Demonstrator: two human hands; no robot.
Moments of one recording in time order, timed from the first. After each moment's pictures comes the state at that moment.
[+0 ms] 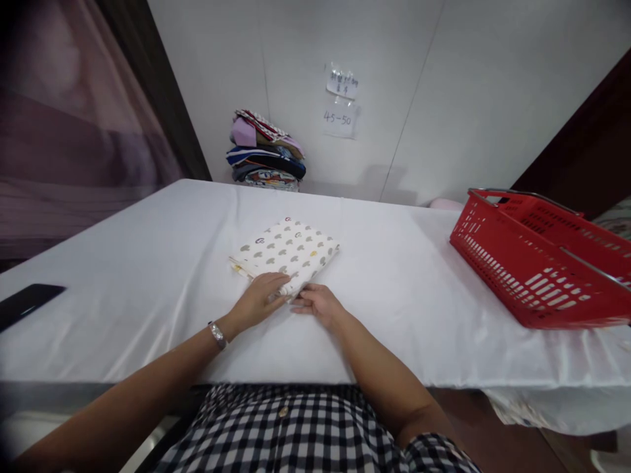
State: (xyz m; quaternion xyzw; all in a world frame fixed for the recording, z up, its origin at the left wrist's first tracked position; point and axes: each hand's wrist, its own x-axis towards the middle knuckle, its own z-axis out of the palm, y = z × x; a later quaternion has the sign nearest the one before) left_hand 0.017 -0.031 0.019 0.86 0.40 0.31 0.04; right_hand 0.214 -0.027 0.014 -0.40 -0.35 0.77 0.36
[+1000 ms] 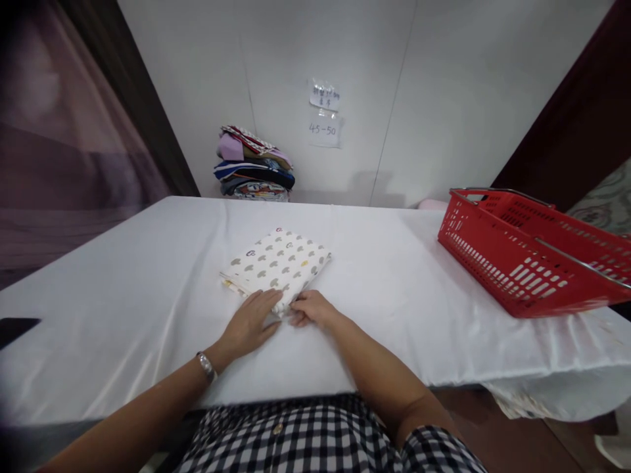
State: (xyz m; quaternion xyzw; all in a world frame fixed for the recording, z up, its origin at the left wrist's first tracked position) left_hand 0.014 -0.044 0.008 0.88 0.42 0.22 -0.02; right_hand 0.210 -0.012 0.007 -0.49 -0.45 0.69 0.29
